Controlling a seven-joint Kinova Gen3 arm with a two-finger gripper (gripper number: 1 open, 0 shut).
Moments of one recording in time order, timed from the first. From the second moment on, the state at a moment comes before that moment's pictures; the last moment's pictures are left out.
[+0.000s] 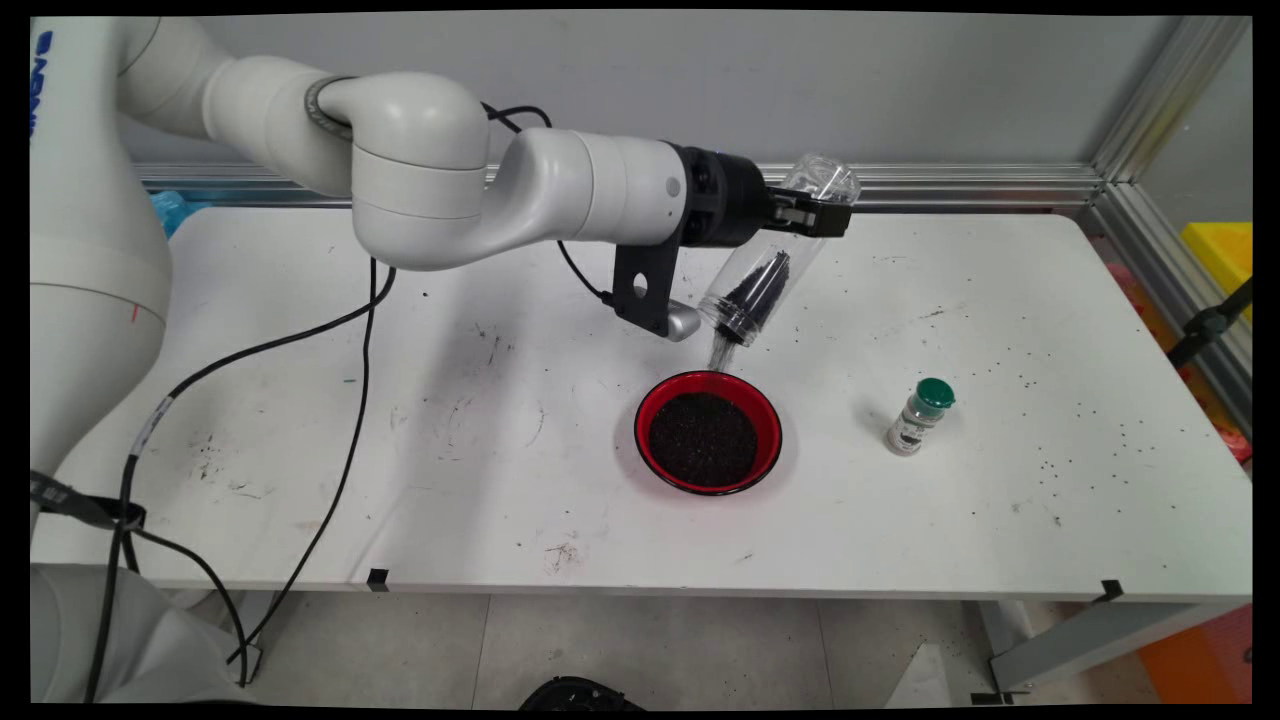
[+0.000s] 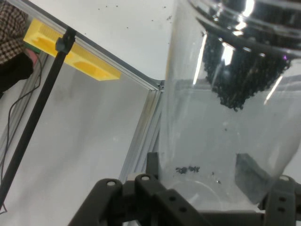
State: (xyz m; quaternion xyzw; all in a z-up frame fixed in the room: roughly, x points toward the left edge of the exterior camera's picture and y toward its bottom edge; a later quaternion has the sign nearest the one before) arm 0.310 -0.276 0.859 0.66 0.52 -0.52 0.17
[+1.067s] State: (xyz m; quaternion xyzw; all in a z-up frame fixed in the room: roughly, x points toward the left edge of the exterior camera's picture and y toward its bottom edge) arm 0.307 -0.274 0.861 0.66 0.51 -0.53 0.16
